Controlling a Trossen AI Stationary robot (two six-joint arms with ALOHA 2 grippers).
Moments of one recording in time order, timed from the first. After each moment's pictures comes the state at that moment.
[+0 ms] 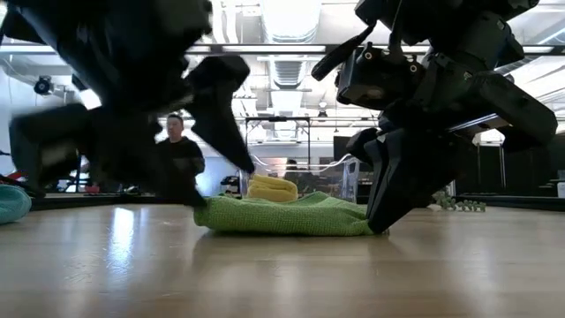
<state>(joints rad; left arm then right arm) -0.49 1.76 0.92 0.01 -0.40 0.38 0.35 1.86 0.94 -0.10 0.06 0.18</state>
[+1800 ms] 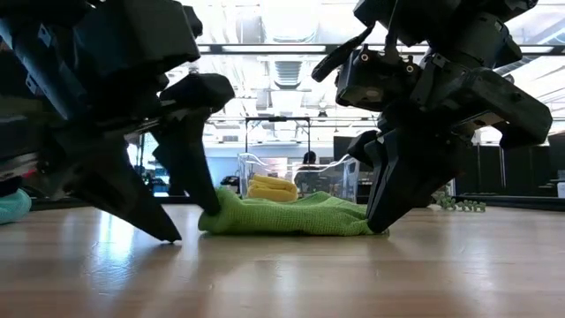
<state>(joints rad) -0.56 1.85 1.01 -0.17 -0.43 0.16 0.35 1.86 0.94 -0.09 0.04 0.22</state>
